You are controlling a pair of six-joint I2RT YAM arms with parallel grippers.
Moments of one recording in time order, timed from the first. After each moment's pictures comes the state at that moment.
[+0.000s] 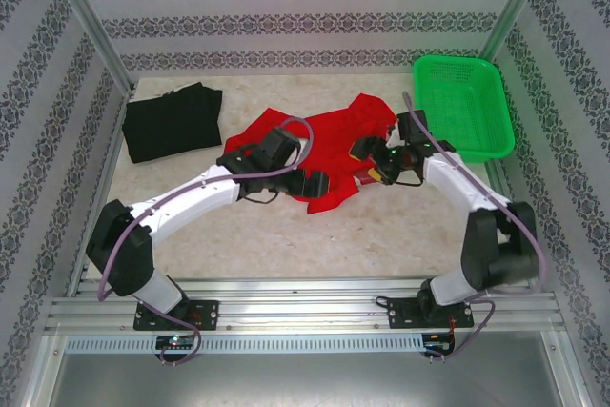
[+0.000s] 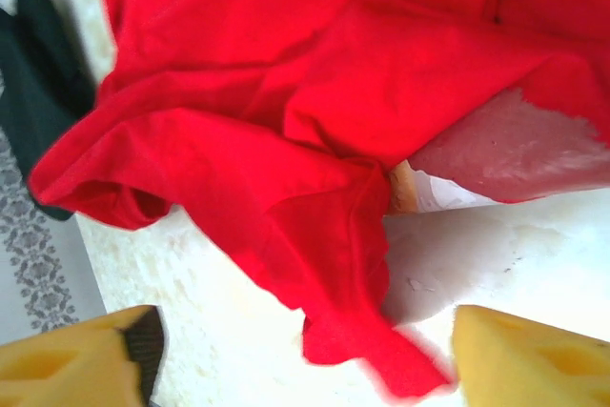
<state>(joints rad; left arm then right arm) -0.72 1.57 1.20 -0.55 0.22 -0.59 0.15 1.46 1.02 -0.51 -0.53 0.77</state>
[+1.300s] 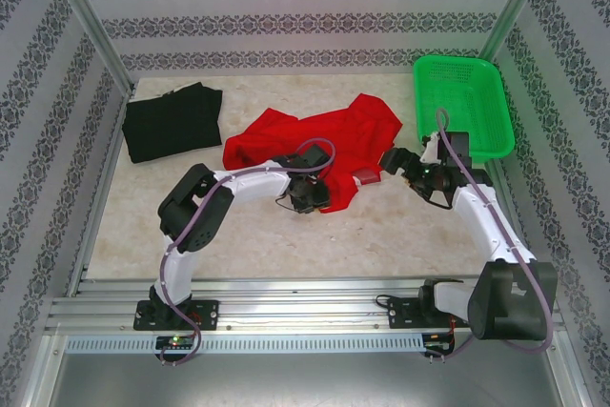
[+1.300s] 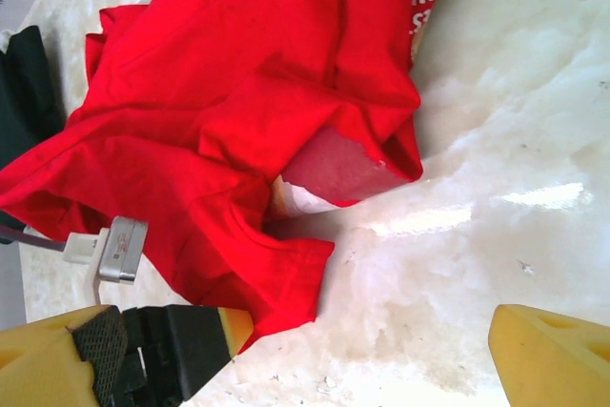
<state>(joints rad) -0.74 2.03 1.38 -0.53 0.25 -0.99 -0.05 1.21 0.83 -0.54 -0.50 0.54</state>
